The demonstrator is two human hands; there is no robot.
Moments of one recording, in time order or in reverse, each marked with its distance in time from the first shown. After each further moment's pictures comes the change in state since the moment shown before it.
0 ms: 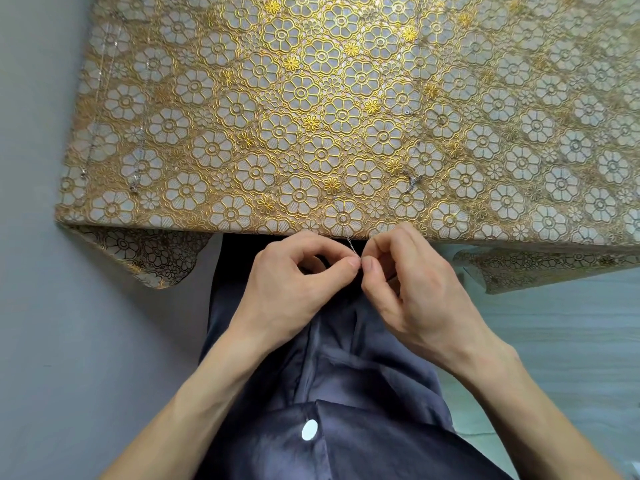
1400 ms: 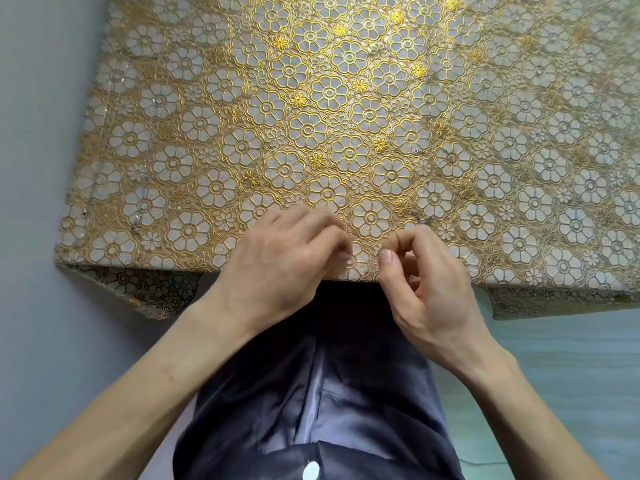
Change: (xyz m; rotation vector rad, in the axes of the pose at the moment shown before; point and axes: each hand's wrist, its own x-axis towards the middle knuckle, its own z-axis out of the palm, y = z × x) left_hand 0.070 -0.002 -0.033 0.946 0.049 0.829; right_hand 0.039 0.016 -0.002 0.109 0.101 0.149
